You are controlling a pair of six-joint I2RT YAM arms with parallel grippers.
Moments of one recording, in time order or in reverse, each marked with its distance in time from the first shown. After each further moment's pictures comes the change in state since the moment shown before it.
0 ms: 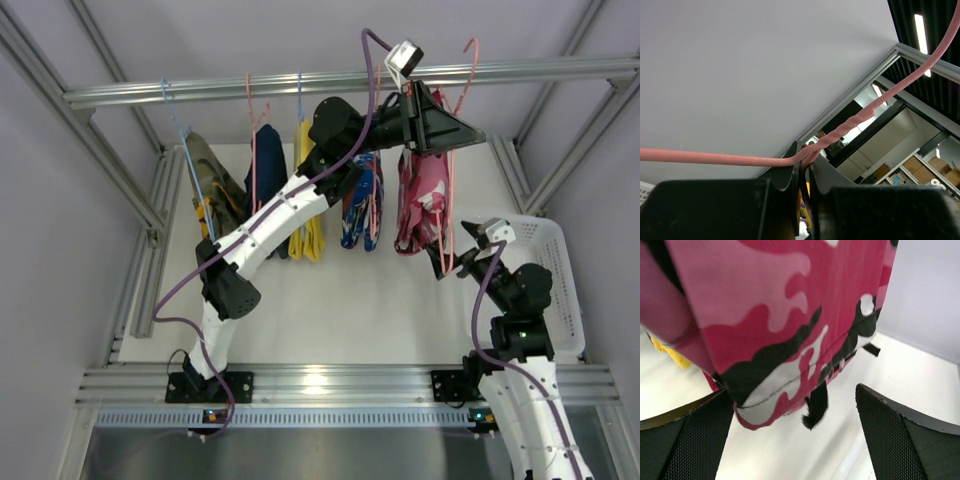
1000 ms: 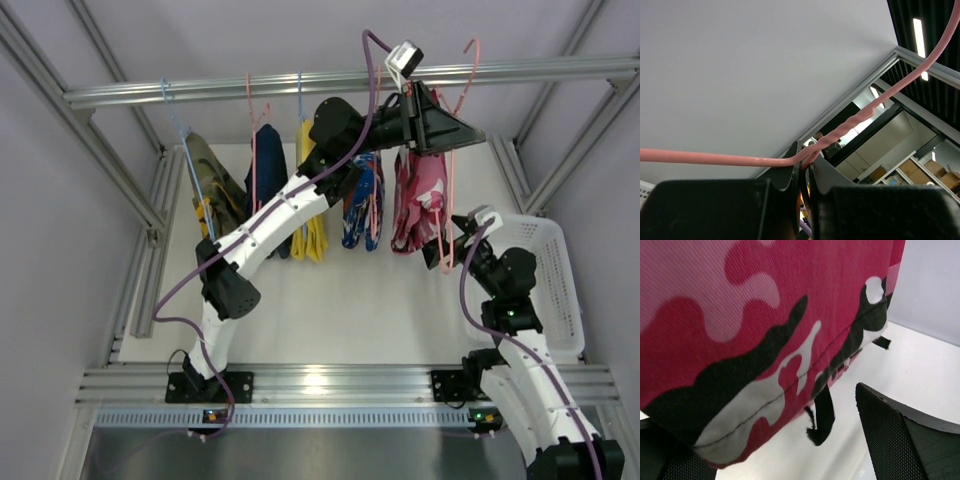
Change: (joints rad) left arm 0.003 0.000 -0.007 0.000 -0.002 -0.021; right arm 0.032 0.226 -0.042 0.206 0.021 0.043
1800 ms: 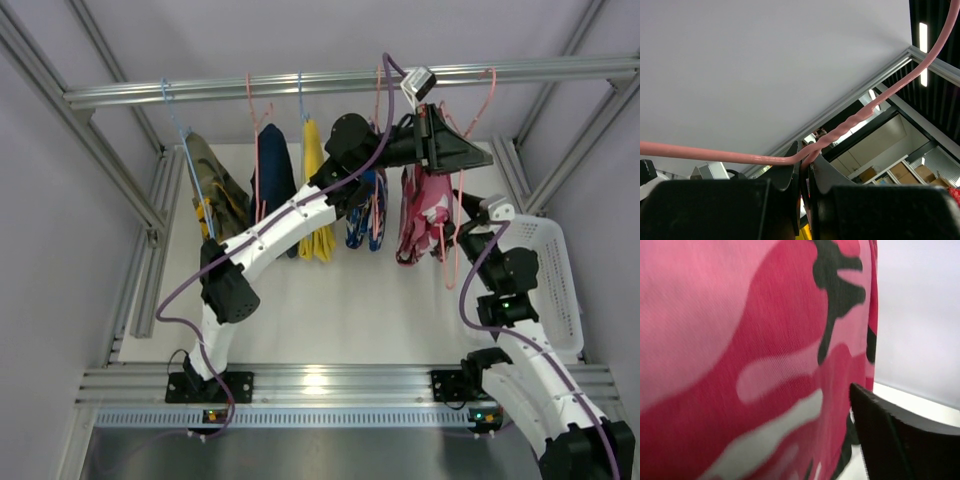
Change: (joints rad) left arm -0.047 -0.018 -0.135 0.032 -0.023 -0.003; right arm 0.109 0.085 0.046 0.324 0.173 0.076
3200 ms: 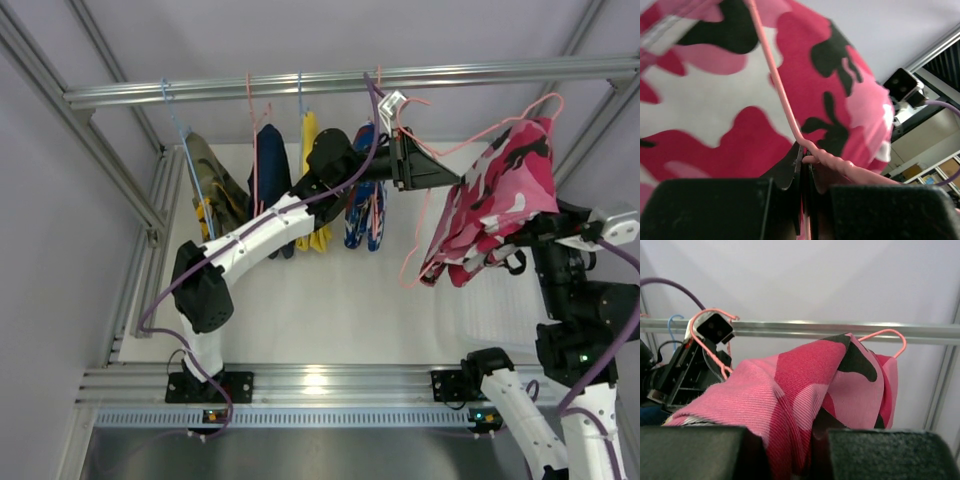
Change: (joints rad) left arm 0.051 -0.182 -0.393 0.066 0.042 0.222; right arm 0.005 -0.238 0.543 -0.570 0.229 -0.003
